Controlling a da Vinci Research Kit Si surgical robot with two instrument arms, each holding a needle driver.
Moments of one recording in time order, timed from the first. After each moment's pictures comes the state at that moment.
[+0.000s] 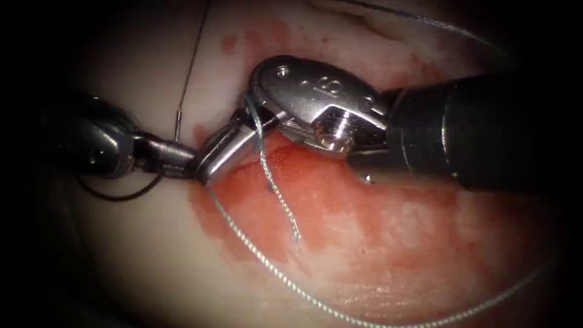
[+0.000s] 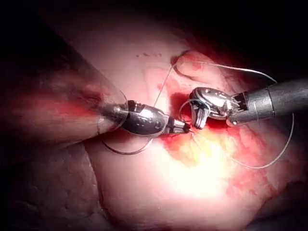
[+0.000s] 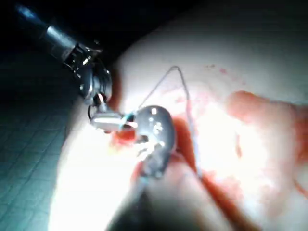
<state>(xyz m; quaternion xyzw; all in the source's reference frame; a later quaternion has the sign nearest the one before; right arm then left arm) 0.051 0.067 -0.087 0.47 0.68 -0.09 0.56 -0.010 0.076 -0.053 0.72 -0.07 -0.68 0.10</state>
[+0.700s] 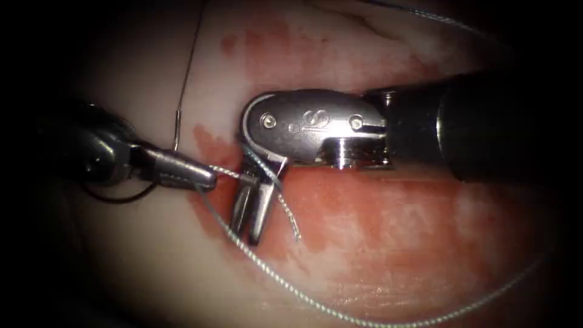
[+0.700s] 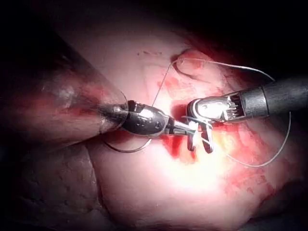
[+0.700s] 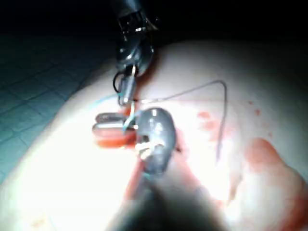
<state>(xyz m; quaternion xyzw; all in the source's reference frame) 0.052 0.063 -0.087 0.52 0.53 -0.32 0.59 -0.010 0.076 -0.053 0.72 -0.06 -0.68 0.10</state>
